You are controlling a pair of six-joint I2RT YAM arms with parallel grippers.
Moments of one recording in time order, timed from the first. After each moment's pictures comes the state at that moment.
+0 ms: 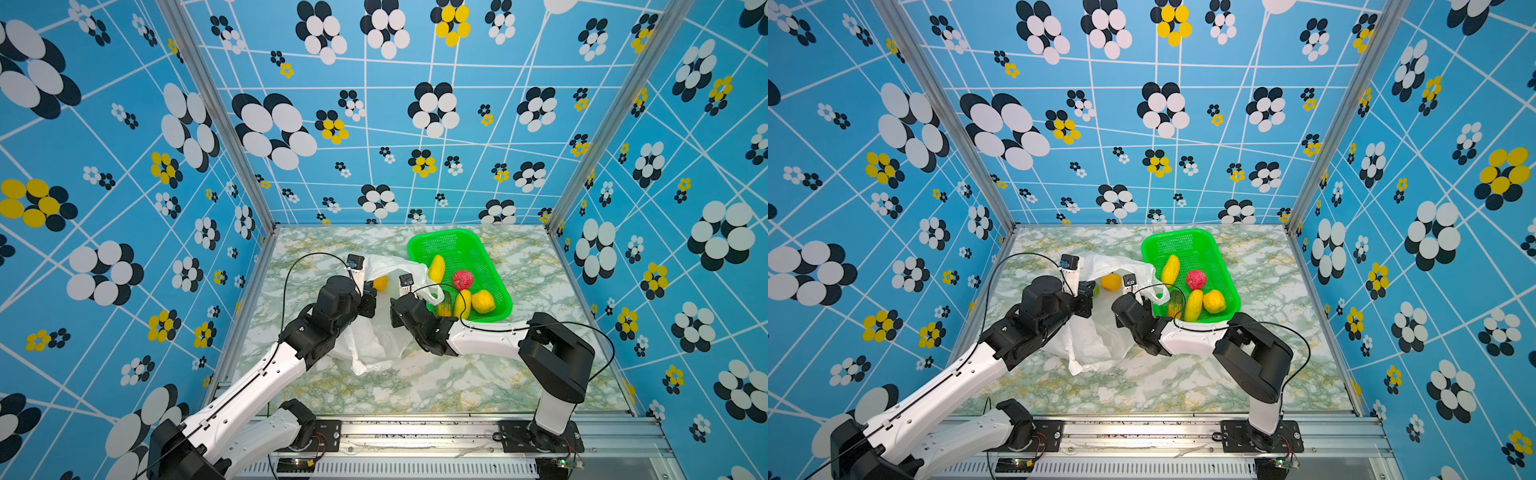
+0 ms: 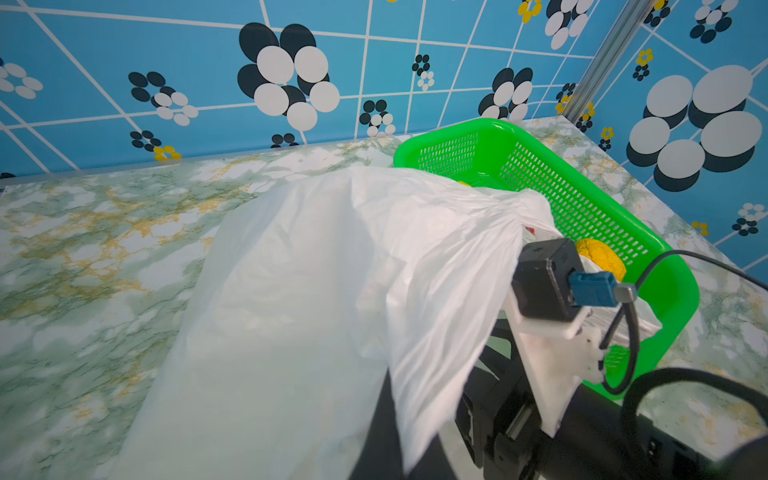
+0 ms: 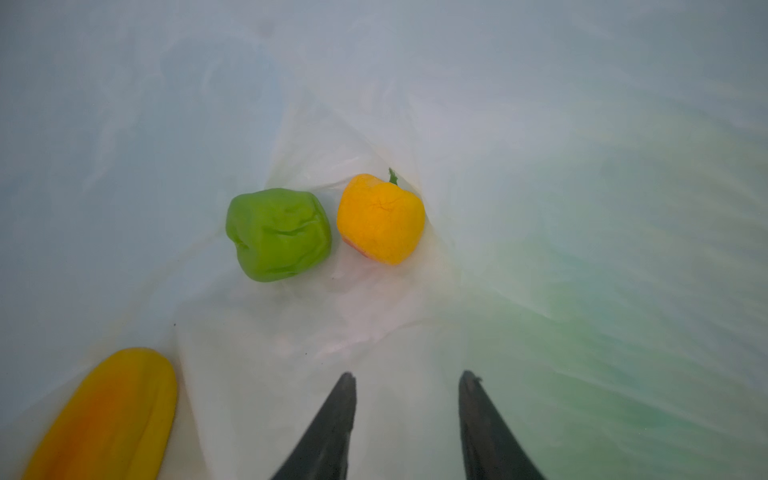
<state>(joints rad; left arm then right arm) -0.60 1.00 0.83 -0.24 -0.15 -0.22 0.99 1.83 1.04 0.22 0.52 0.46</state>
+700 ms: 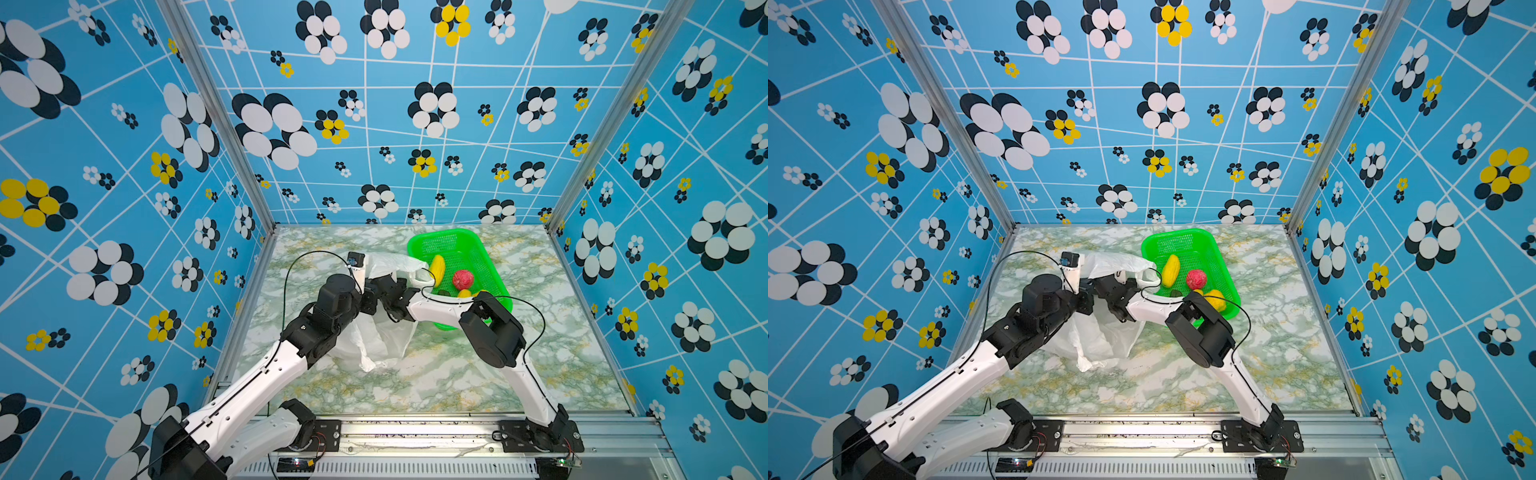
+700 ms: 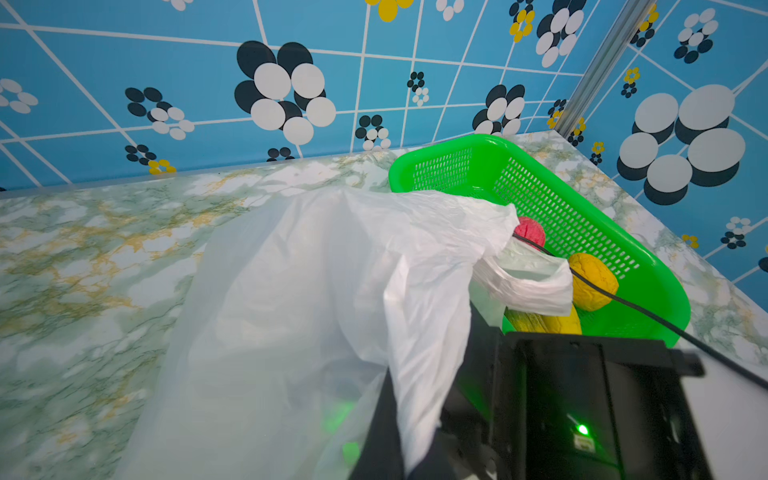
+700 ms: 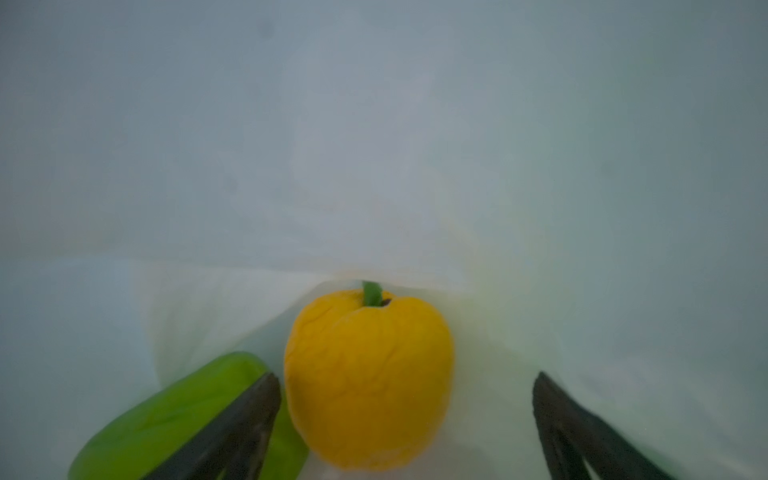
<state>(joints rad) -0.60 1.02 0.83 -0.19 -0.13 -0.22 0.89 2.35 1.73 -0.04 0.54 0.71</state>
